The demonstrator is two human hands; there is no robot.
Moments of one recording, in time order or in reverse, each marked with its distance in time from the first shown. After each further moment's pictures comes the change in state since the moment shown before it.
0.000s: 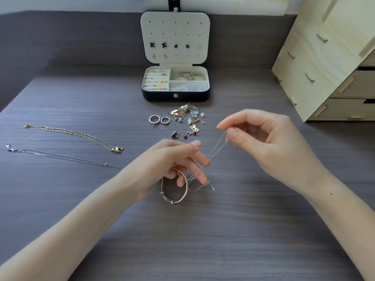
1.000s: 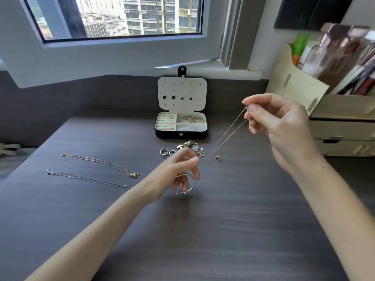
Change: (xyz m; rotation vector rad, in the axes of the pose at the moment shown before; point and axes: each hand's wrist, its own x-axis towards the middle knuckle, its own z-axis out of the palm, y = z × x) left_hand -0.001 0.008 -0.008 -0.003 0.109 0.223; right_hand 0.027 -0.053 -0.034 0.275 0.394 -0.100
